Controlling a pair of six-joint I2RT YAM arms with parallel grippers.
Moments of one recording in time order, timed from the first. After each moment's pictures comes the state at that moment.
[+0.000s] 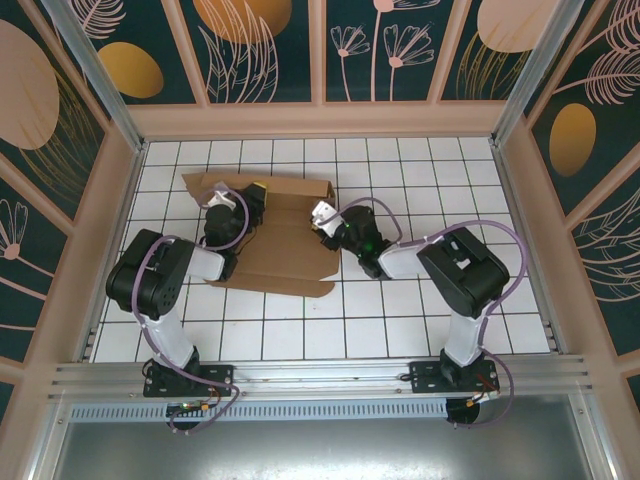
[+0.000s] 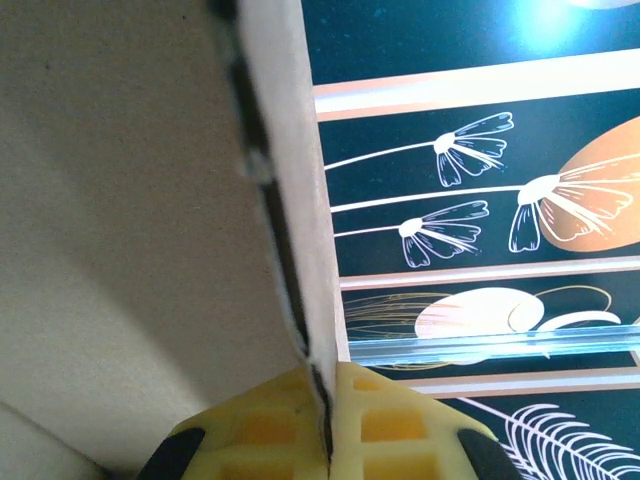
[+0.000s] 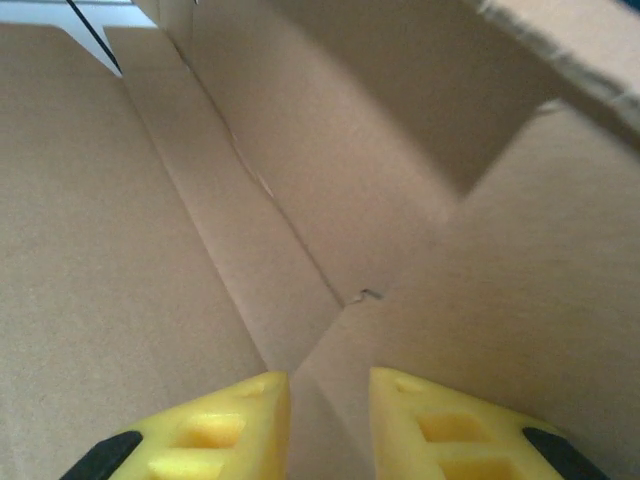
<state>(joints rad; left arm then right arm) -0.32 1.80 0.60 1.19 0.13 -1.48 0.70 1.85 0.80 0.69 -0.03 -0.43</state>
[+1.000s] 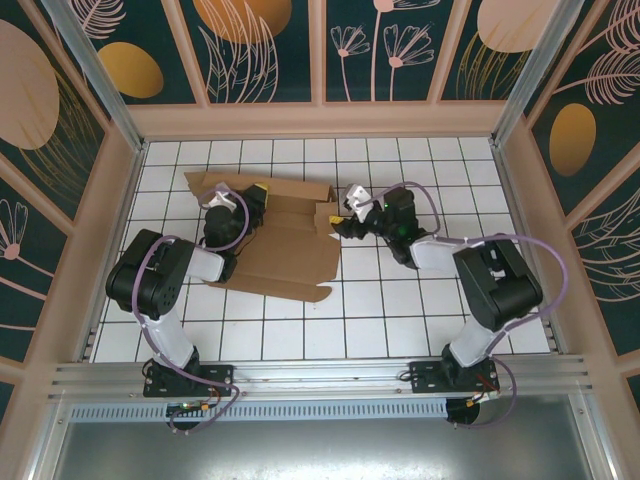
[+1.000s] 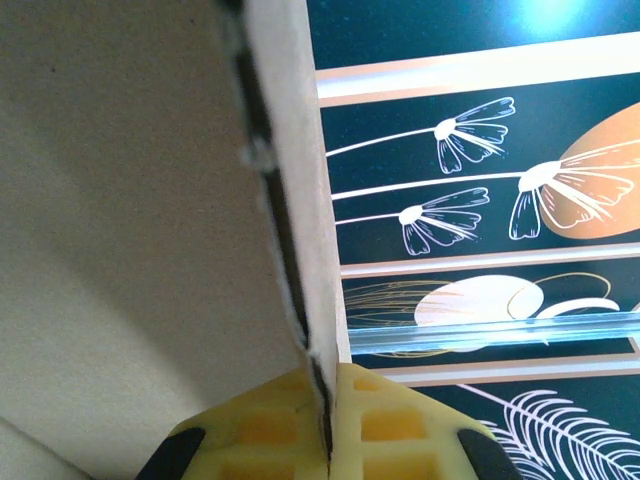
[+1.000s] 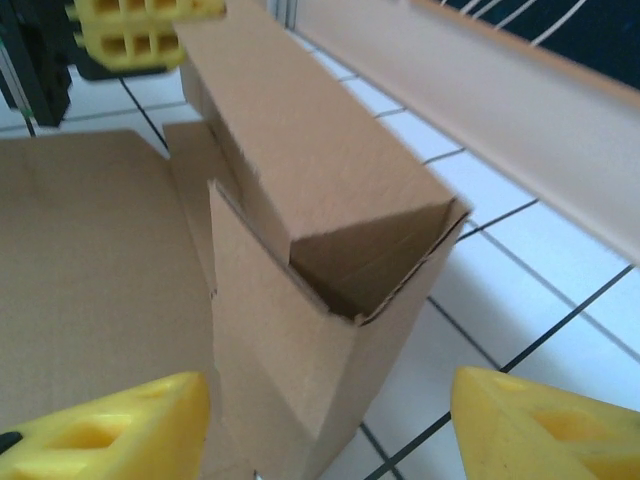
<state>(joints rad) -0.32 1.80 0.60 1.19 0.15 -1.48 0.47 1.70 0.77 0.59 -0.45 -0.35</state>
